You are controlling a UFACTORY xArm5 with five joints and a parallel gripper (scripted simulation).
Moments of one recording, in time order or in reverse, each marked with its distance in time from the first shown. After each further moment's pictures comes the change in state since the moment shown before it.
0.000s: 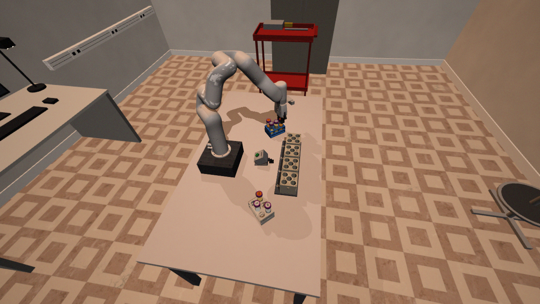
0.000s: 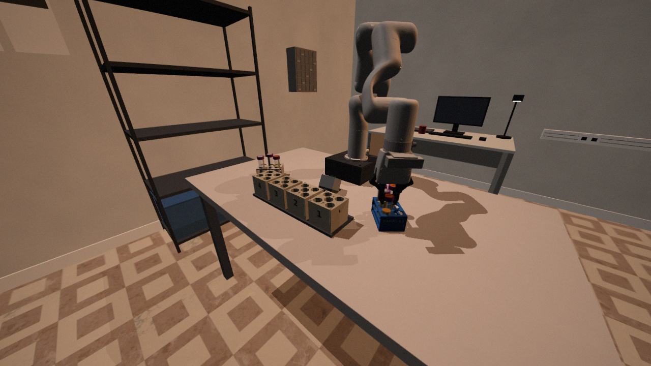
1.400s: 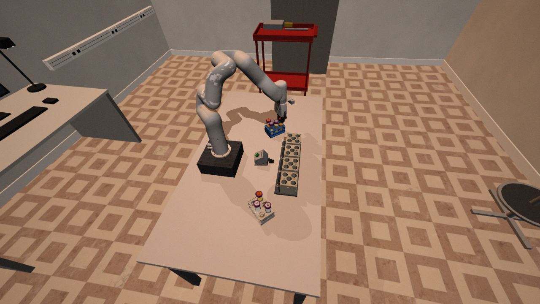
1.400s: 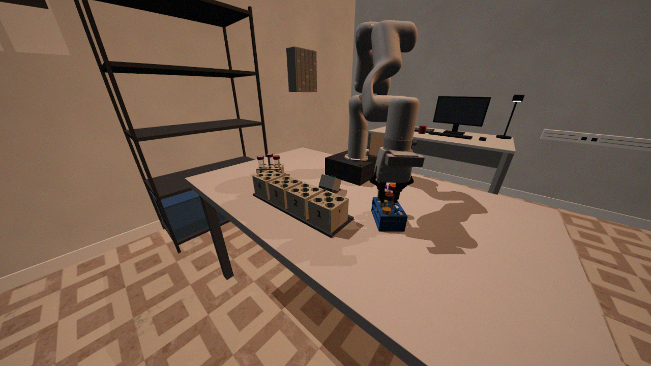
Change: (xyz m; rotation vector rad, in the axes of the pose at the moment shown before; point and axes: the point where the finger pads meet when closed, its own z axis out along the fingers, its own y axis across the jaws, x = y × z) arm 0.000 0.000 -0.005 0.000 0.000 0.000
